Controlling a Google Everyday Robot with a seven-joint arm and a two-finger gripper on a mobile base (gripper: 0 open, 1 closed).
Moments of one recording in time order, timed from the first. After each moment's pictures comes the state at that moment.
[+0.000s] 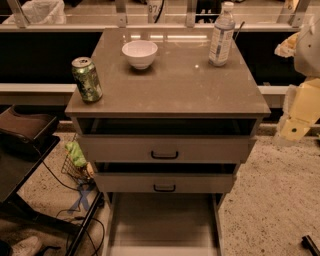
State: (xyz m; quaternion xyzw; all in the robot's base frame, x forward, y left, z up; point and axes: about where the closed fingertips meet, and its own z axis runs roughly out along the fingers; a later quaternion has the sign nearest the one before) arm 0.438 -0.215 0.984 -0.60 0.78 -0.04 0.17
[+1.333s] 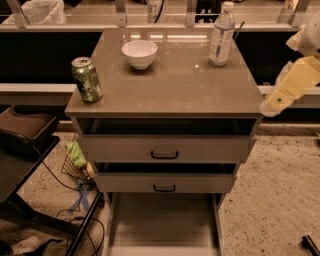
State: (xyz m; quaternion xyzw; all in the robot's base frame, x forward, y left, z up) arm 0.489 -0.232 0.986 -0.49 0.84 0.02 0.24
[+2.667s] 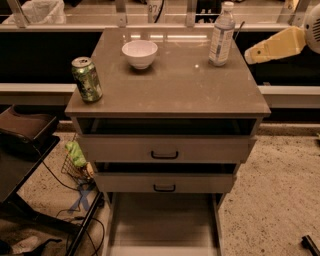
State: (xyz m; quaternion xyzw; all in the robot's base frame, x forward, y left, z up) arm 0.568 -0.276 1.025 -0.17 0.87 -0.05 0.45
